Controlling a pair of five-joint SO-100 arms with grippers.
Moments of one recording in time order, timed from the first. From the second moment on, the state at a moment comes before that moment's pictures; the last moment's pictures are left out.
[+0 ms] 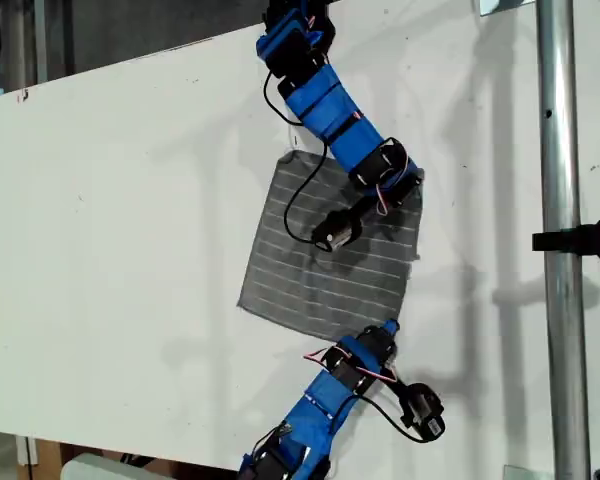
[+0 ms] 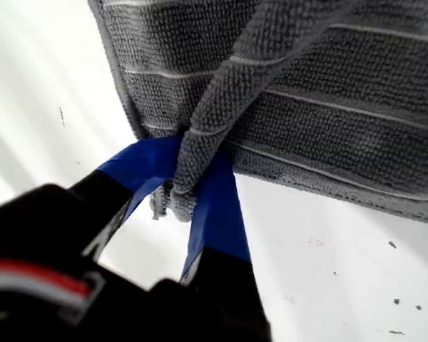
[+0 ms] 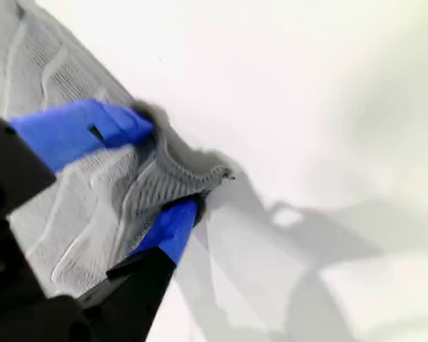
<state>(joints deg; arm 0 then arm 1) 28.0 63.7 88.5 64.6 -89.4 -33.2 44.3 52.4 82.0 80.6</state>
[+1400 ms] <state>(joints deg) -3.6 77.4 75.5 88.2 -59.2 -14.6 83.2 86.6 89.3 78.5</state>
